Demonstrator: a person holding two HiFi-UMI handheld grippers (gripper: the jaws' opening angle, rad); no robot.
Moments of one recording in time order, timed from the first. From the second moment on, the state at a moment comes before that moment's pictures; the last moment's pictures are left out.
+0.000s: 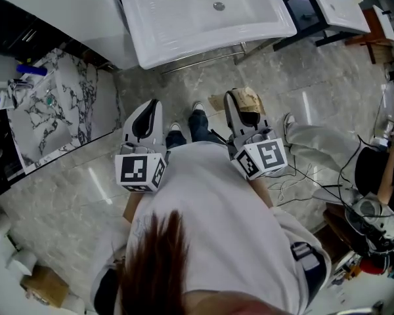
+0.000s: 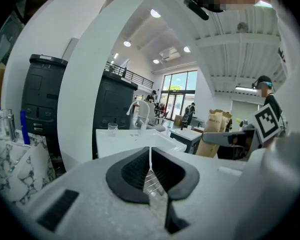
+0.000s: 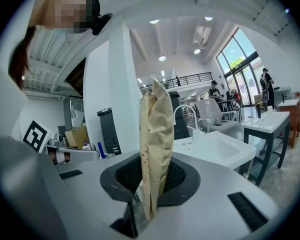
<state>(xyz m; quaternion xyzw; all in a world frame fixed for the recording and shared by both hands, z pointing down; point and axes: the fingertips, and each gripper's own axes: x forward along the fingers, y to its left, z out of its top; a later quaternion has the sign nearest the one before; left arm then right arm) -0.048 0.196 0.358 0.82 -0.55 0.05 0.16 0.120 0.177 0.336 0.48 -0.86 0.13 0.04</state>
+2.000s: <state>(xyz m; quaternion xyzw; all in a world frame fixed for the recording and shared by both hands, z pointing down) -0.077 -0.044 0.345 0.77 -0.62 0.01 0.14 0.111 -0.074 0.324 0.42 -0.90 0.12 0.05</state>
